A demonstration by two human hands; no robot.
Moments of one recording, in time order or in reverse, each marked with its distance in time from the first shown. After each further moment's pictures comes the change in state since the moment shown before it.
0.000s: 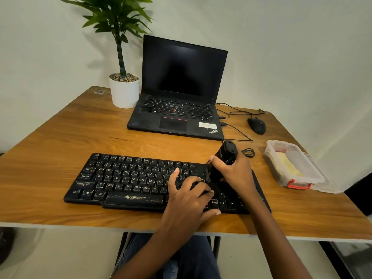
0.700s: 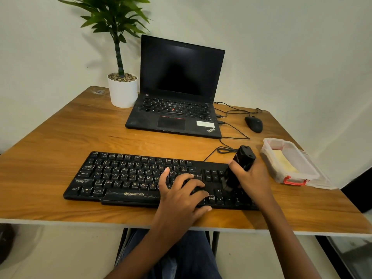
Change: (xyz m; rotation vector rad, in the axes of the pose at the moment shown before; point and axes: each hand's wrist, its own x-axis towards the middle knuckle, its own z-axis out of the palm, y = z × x) left_hand -0.009 -0.003 -0.007 -0.035 0.055 -0.028; right_hand -0.020 0.009 -0.036 -0.066 0.006 0.120
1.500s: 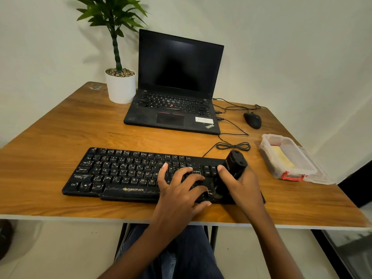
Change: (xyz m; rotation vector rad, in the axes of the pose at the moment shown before) left_hand 0.000 0.001 -0.001 0.039 -0.016 -0.006; right_hand -0.033 -0.010 0.014 0.079 -0.011 -0.062
